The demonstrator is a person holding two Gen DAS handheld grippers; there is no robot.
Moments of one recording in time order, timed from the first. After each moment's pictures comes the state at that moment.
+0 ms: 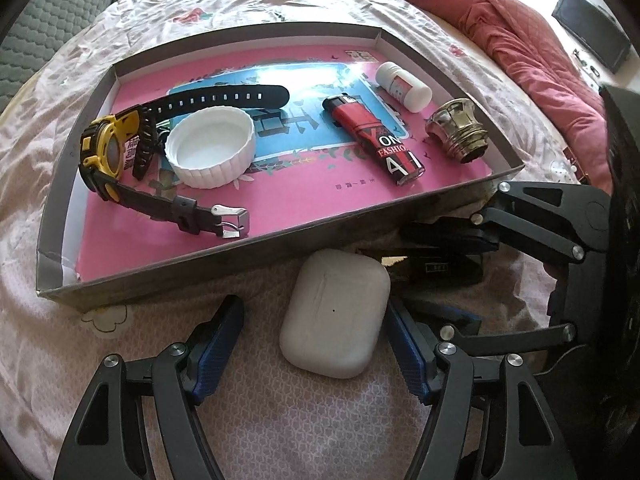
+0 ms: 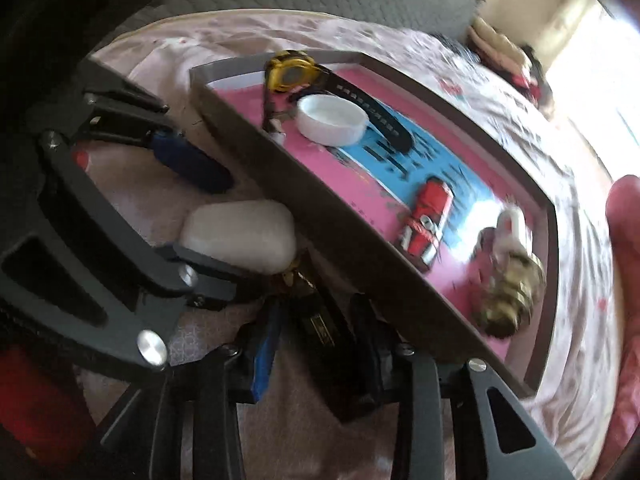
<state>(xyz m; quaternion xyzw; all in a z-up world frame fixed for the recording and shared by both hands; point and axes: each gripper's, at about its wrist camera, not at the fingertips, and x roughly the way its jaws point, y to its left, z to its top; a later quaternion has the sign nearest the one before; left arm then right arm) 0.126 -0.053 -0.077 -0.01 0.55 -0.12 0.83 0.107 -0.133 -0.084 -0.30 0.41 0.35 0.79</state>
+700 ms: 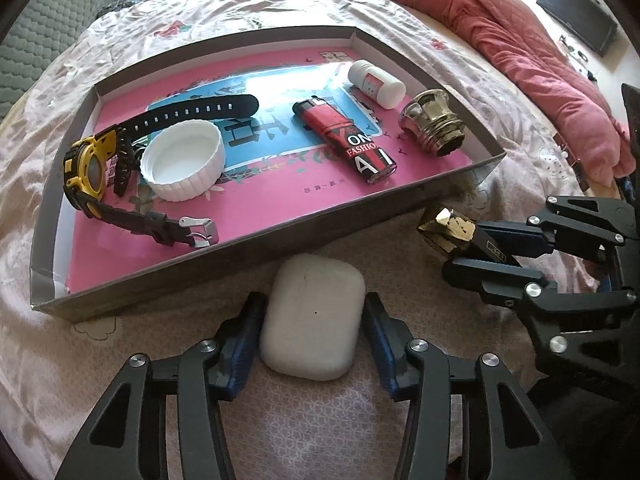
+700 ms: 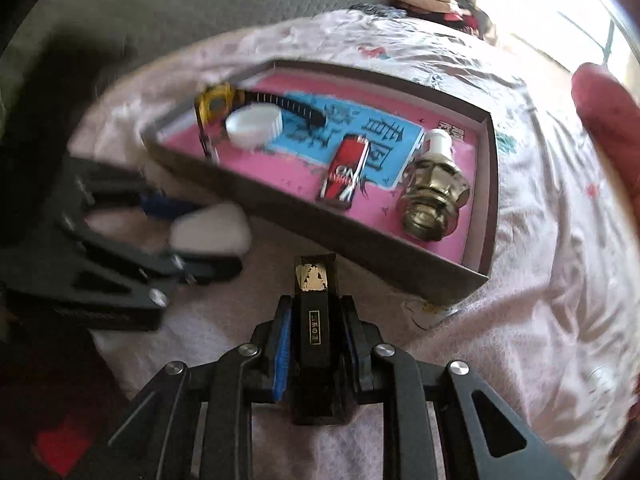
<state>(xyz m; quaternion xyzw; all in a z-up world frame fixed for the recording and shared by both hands) 0.122 -0.065 -0.073 0.00 0.54 -0.15 0.83 0.105 -0.191 -0.055 -0.11 0.47 0.30 0.82</state>
